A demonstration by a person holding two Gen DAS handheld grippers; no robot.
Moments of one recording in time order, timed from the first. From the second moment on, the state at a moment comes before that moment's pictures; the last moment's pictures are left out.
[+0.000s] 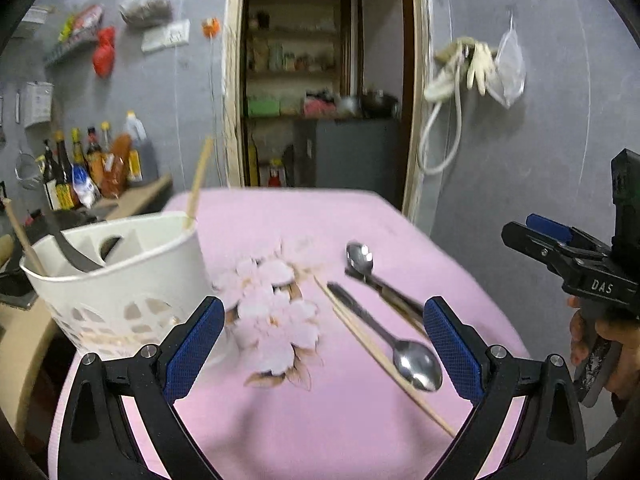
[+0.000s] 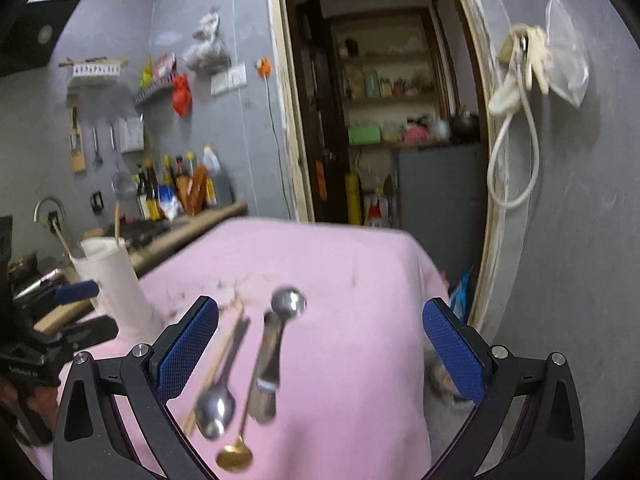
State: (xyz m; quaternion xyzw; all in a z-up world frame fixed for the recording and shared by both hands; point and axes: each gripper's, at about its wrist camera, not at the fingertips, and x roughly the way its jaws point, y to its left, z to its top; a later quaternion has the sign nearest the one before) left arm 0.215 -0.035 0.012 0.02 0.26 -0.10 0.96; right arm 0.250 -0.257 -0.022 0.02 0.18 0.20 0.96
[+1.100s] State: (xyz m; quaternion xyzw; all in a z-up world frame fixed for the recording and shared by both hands) left arm 0.291 -0.038 -0.051 -0.08 0.49 -0.17 0.85; right arm 0.301 -0.204 -0.078 -0.08 0.35 0.28 0.89
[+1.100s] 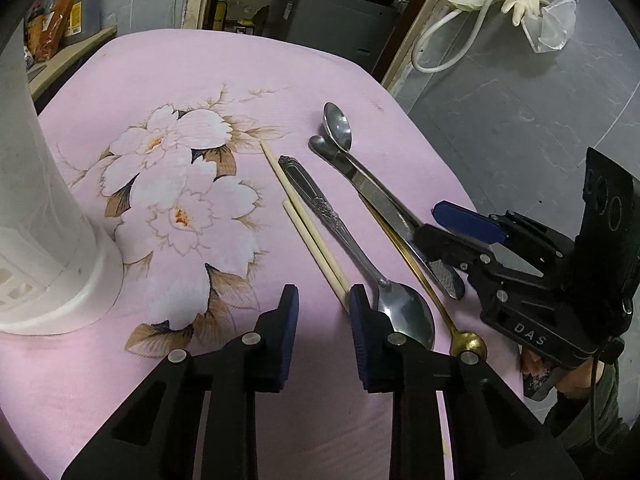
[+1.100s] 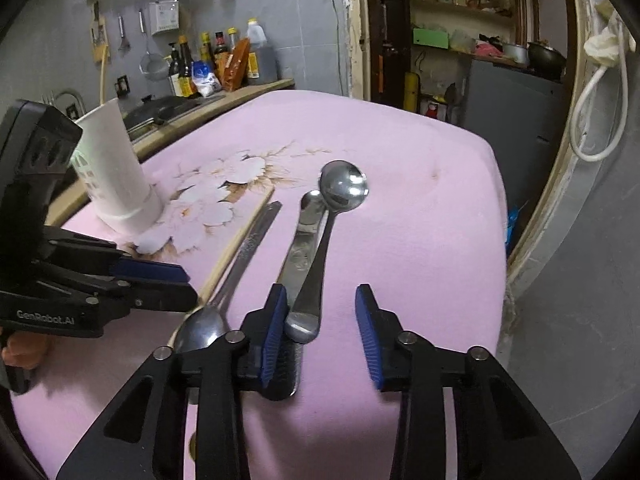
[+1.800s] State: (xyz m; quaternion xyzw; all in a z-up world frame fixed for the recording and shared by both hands) left arm 0.295 -0.044 -0.055 -0.06 0.50 -0.16 0.85; right arm 0.310 -0.216 -0.082 -0.08 0.34 0.26 0.90
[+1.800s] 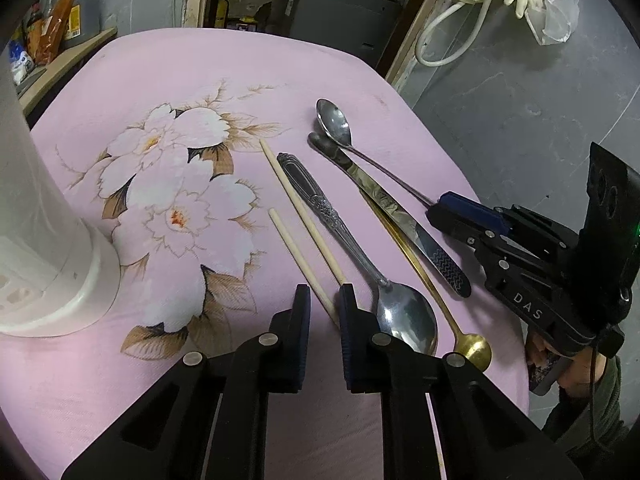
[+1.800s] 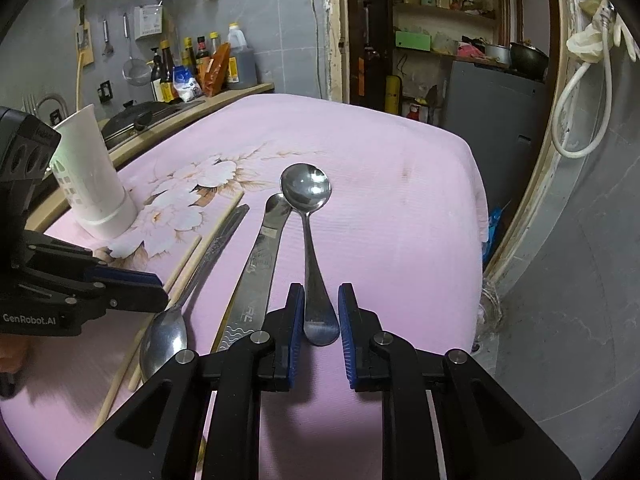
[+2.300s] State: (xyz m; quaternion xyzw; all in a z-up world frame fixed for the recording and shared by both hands) left arm 0.301 -0.049 -0.052 -0.06 0.51 -0.13 0.85; right arm 0.303 -0.218 -0.082 -0.09 0.36 0.26 0.89
